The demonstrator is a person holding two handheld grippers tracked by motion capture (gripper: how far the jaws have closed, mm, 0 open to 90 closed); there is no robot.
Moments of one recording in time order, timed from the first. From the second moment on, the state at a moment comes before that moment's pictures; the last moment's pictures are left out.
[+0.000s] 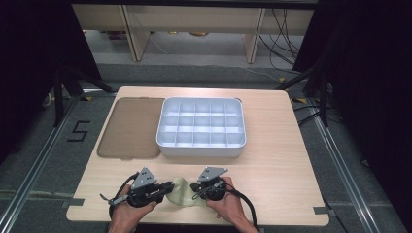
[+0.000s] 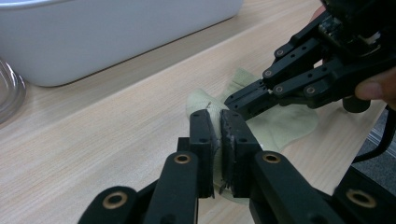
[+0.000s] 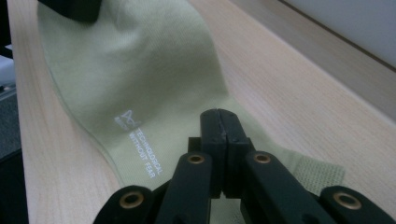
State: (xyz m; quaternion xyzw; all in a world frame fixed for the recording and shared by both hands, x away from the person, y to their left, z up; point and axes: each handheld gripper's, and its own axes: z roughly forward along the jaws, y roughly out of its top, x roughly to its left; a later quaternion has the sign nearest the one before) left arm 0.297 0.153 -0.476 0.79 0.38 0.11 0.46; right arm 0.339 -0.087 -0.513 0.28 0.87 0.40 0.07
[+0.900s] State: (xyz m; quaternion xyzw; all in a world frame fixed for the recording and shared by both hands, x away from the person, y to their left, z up) left arm 0.297 0.155 -0.475 0.79 0.39 0.11 0.46; right arm 0.322 -0.108 -0.496 0.26 0.87 0.41 0.06
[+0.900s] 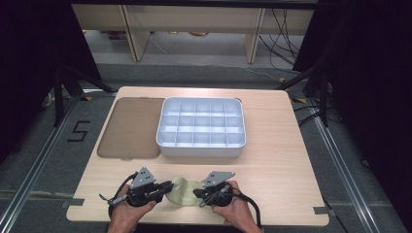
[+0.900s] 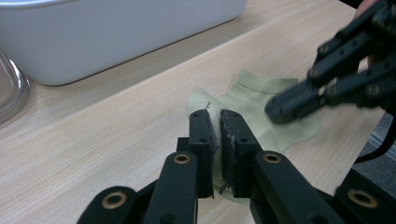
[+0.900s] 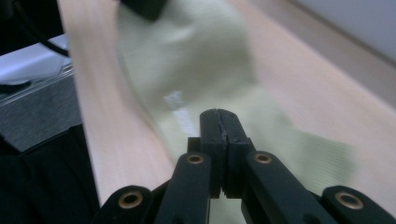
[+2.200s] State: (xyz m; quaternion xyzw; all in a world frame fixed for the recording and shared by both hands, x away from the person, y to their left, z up) left arm 0.317 0.070 -0.479 0.80 0.35 0.05 0.47; right arm 0.347 -0.155 -0.508 0.31 0.87 0.39 0.04
